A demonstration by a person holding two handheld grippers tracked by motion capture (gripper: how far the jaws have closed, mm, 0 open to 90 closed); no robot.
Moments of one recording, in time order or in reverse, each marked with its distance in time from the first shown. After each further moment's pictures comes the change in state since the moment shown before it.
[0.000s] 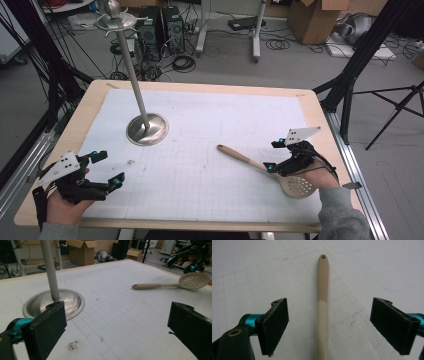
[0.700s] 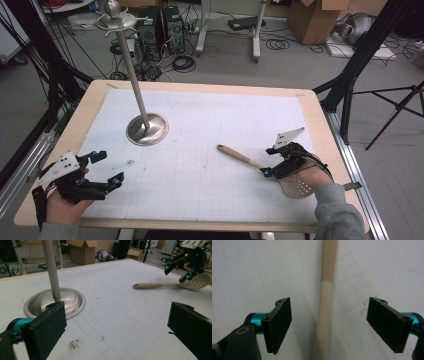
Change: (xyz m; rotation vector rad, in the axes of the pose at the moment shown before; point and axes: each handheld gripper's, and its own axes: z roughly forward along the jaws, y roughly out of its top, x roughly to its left) left arm 0.000 -0.001 0.000 0.002 0.003 -0.007; right arm -0.004 -0.006 0.026 0.174 0.060 -0.028
